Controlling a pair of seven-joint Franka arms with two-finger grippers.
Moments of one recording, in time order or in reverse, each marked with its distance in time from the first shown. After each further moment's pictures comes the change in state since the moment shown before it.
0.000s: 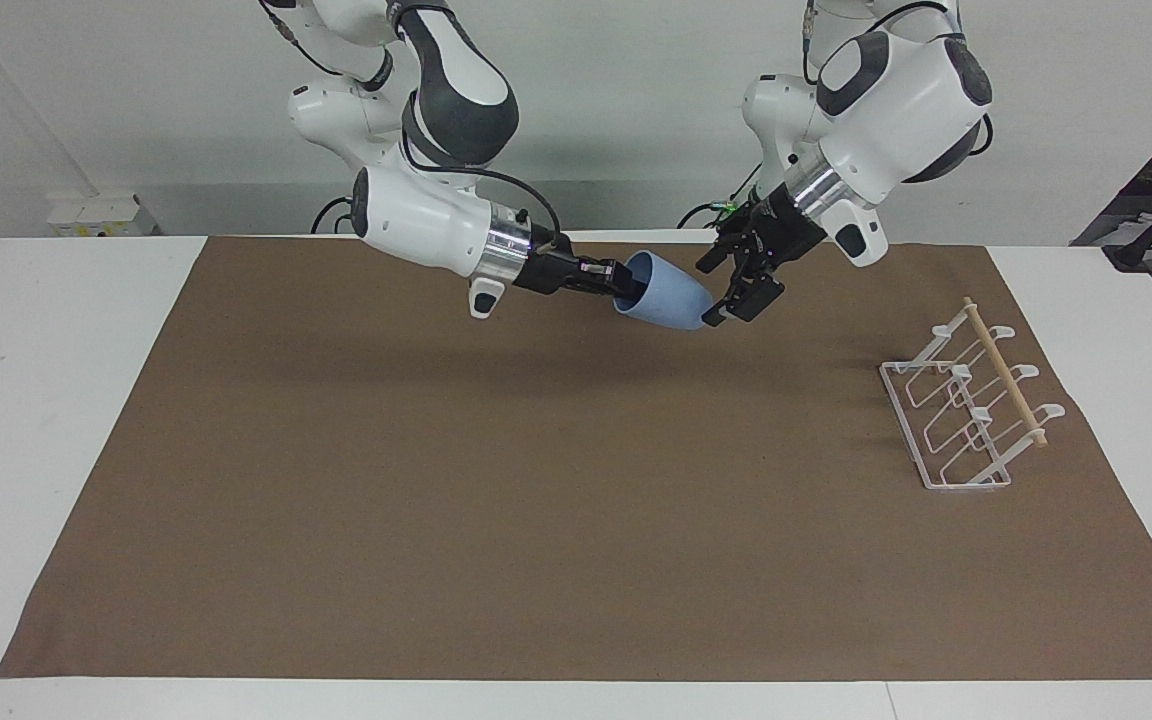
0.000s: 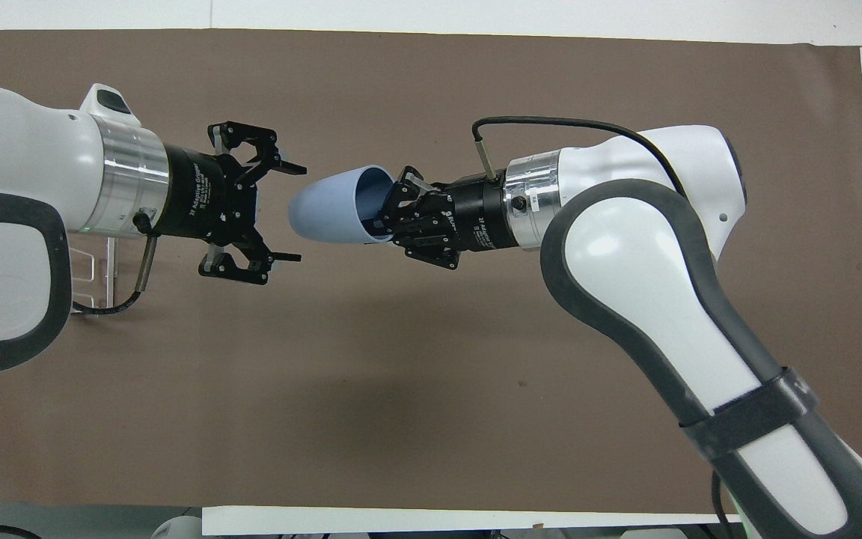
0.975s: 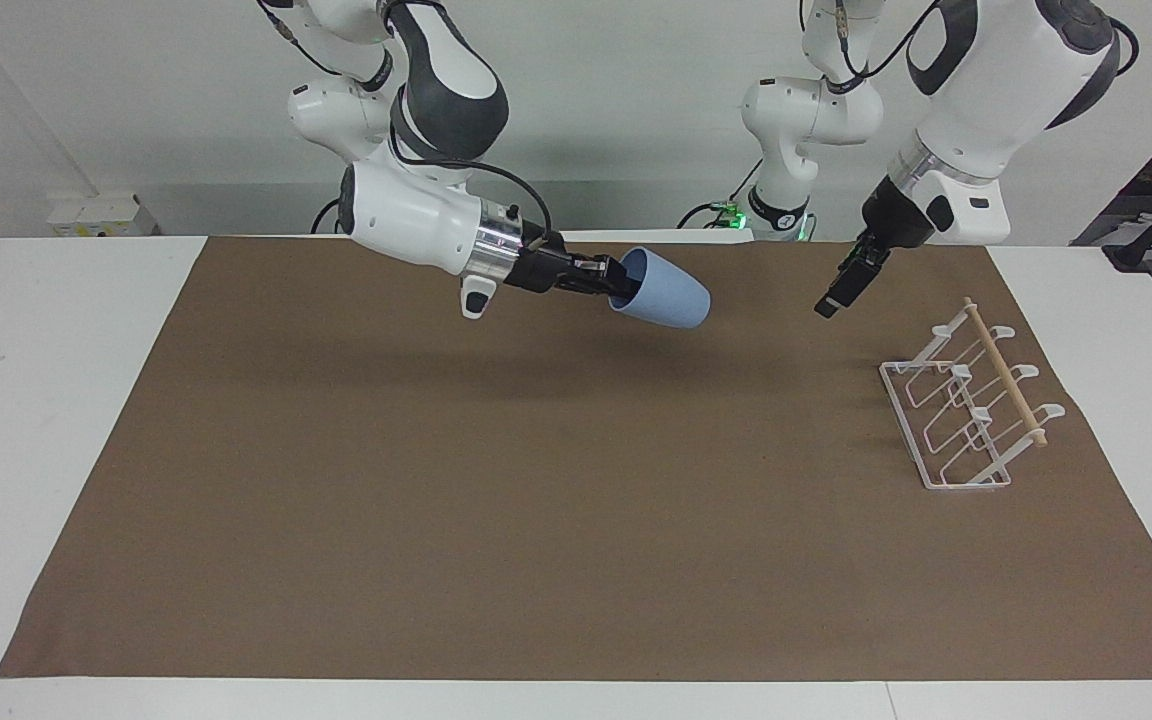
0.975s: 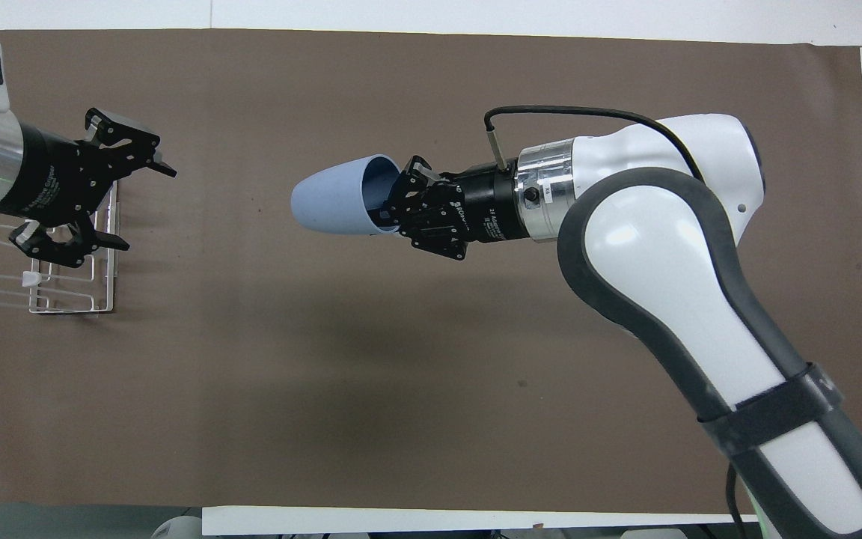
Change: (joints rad) left arm 0.167 0.002 0.003 0.133 0.314 -0.265 0.426; right arm -0.017 0.000 0.000 0.021 0.000 -0.018 -0.017
